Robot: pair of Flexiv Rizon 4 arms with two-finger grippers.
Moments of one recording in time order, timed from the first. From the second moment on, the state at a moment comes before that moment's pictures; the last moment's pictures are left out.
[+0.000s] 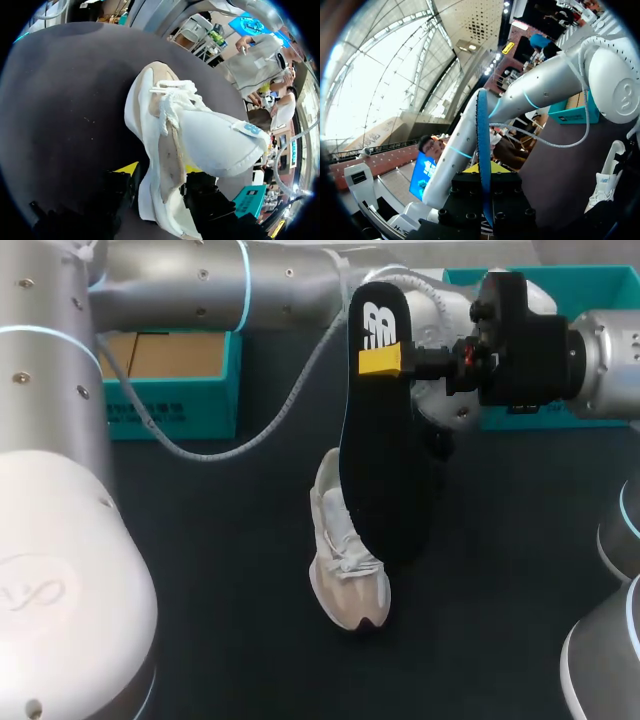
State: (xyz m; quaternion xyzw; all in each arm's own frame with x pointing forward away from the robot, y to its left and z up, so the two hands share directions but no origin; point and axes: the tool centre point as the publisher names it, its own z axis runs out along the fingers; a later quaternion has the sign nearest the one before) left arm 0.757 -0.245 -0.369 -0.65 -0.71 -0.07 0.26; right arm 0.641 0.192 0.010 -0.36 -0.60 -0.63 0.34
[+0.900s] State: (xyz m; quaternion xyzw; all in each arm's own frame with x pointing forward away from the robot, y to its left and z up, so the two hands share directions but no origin) left arm 0.821 -0.230 -0.238 -0.66 -0.75 0.05 0.09; right arm 0.666 0.176 0.017 -0.38 -0.57 -0.65 0.33
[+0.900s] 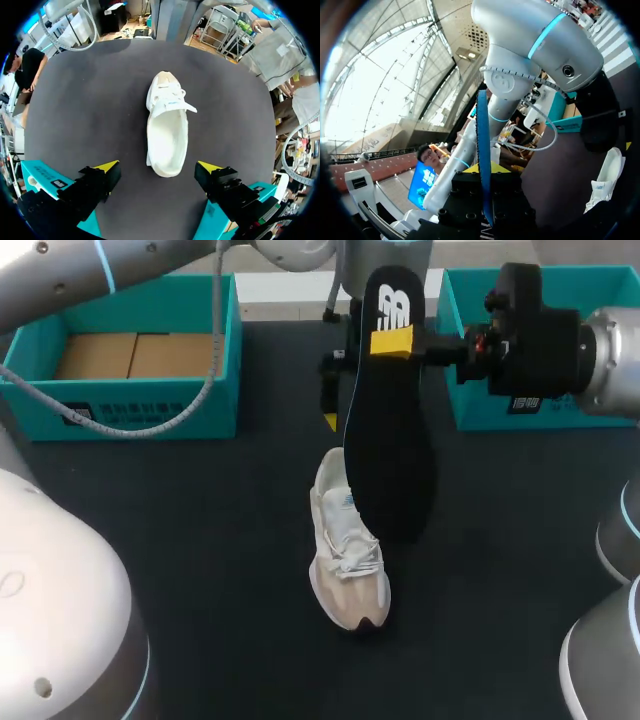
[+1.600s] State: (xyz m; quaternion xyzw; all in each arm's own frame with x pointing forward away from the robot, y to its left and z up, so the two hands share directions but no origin) left arm 0.819 -0.160 -0.159 -0.66 -0.74 0.11 0.00; right arm 0.758 0.075 -0.034 -0.48 -0.47 -0.63 0.39
